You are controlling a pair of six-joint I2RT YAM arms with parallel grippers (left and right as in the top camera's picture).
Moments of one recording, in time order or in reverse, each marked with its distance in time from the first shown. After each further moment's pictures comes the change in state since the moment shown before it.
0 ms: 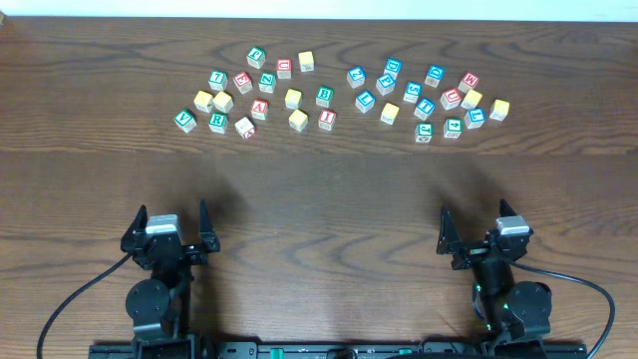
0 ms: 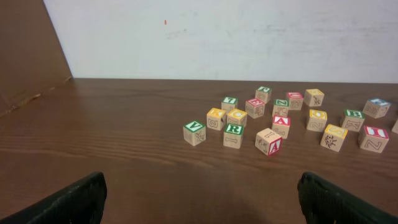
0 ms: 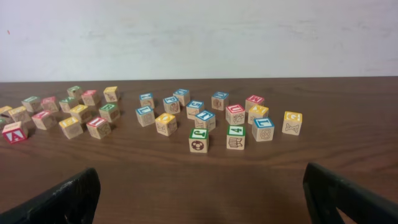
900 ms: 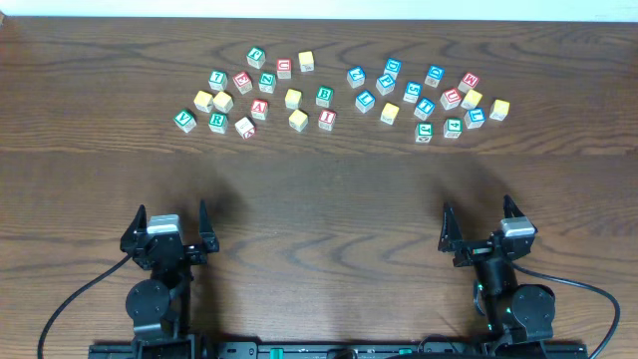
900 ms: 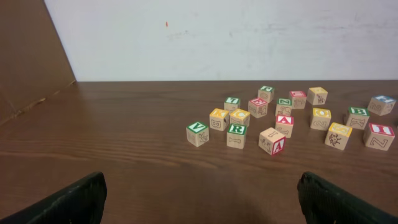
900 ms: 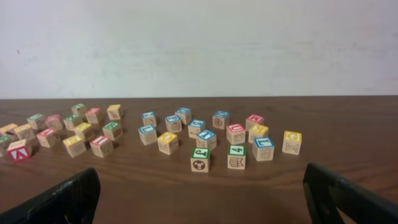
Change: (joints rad) left arm 0.000 0.000 0.000 0.013 -0.007 0.026; right arm 0.000 0.000 0.000 0.071 0.002 0.000
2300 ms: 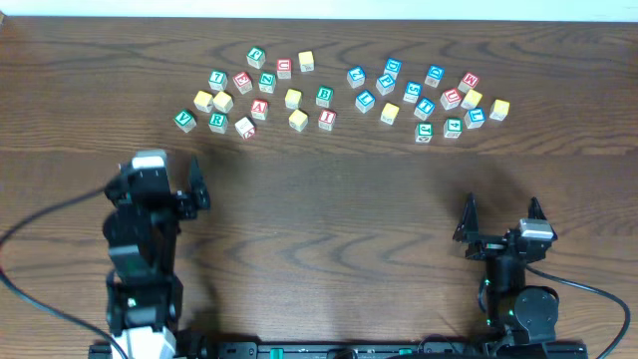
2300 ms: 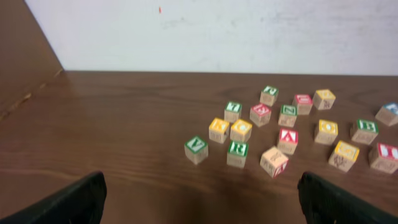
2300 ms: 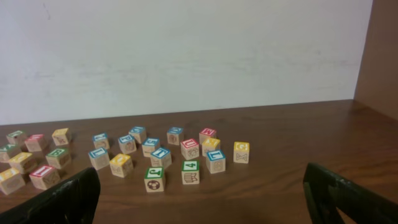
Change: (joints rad) left arm 0.000 0.721 0.408 0.136 0.000 -0.012; right arm 0.000 0.026 0.014 0.066 0.201 -0.027
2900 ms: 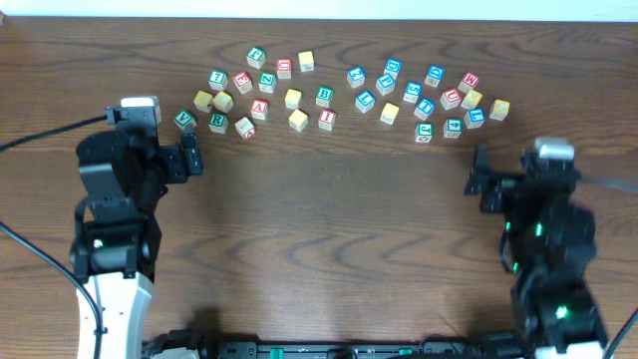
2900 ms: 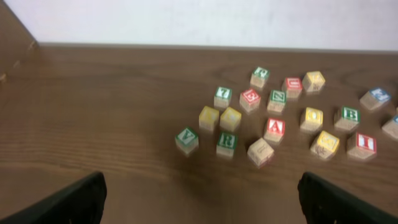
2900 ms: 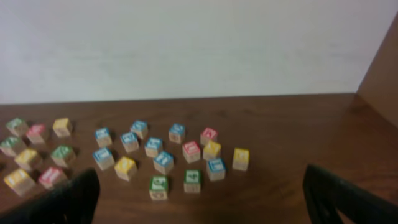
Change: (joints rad) left arm 0.000 0.282 0.464 -0.433 0.044 0.000; right arm 0.000 0.682 0.675 -0.288 -0.011 0.000
